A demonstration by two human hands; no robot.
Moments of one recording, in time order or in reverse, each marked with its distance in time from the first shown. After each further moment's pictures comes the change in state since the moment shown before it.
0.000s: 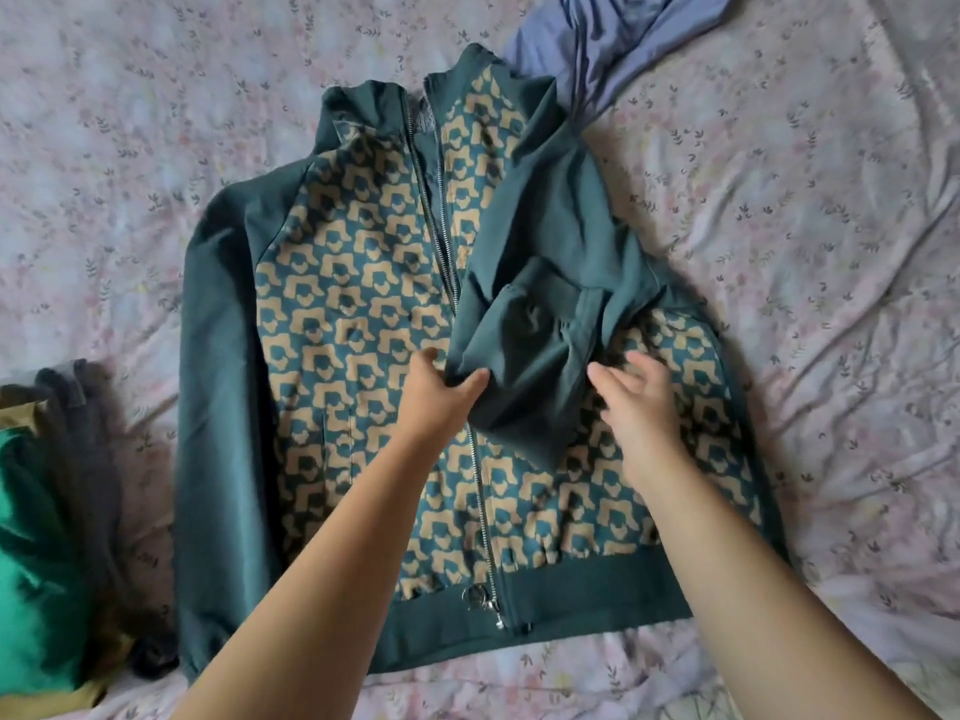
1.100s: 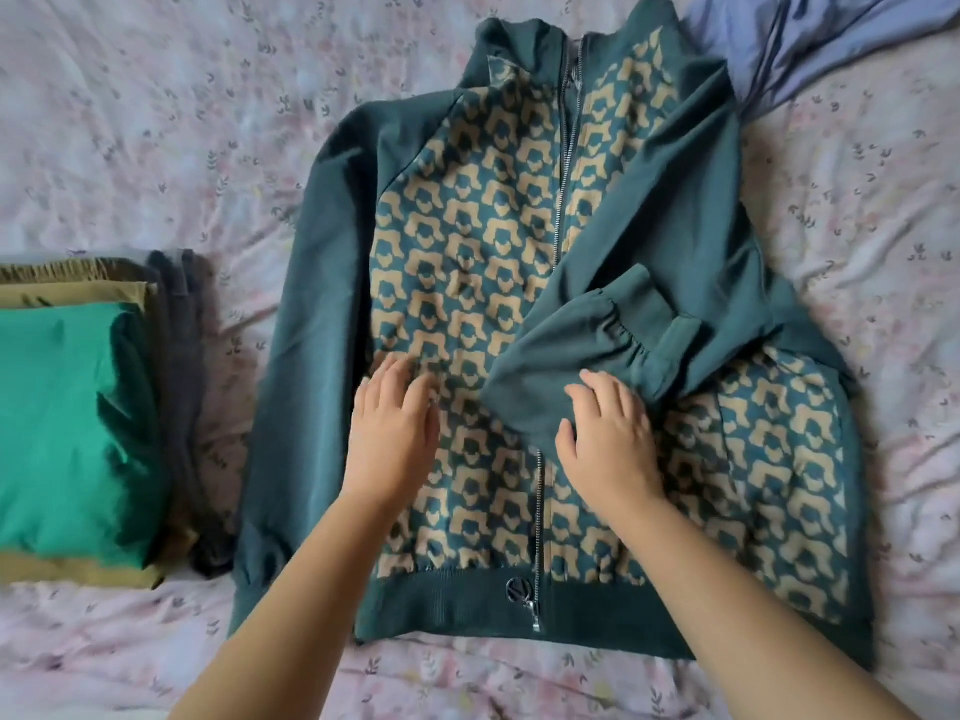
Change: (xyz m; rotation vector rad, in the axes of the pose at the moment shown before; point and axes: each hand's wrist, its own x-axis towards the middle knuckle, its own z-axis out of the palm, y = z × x) left_hand -0.010 -0.126 -0.085 0.808 0.424 0.526; right_hand -0.023 0.059 0.079 -1.322 -0.207 -0.953
